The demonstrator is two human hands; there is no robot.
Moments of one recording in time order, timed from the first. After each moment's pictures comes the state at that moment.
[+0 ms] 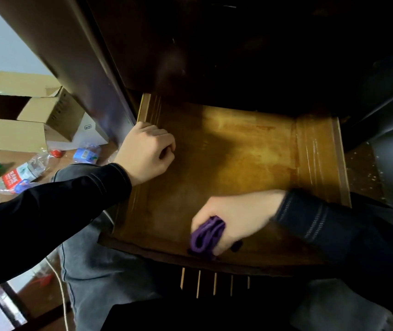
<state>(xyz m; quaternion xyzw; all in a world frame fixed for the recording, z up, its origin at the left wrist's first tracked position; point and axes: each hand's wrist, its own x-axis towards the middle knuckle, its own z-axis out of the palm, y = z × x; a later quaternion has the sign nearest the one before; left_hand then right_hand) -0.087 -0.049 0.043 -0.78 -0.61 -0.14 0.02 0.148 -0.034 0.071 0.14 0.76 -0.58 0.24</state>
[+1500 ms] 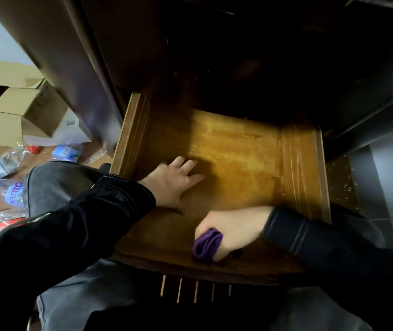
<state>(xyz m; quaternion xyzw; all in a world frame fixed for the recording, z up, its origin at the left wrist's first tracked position) -0.021 -0.040 -0.014 -0.82 -0.53 0.17 -0.10 0.172 -0.032 0.046 0.19 0.78 -0.51 0.30</state>
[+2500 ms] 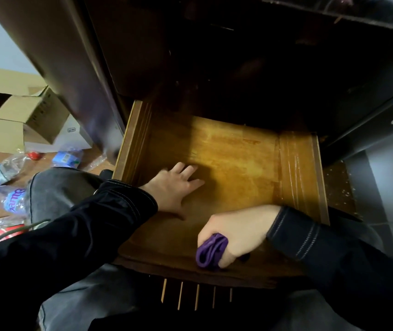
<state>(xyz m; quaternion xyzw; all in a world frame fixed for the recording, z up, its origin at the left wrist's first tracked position) -0.020 -0.043 -0.011 -0.82 -0.54 0.18 -0.10 0.173 -0.028 0.057 0.18 0.79 -0.49 0.33</state>
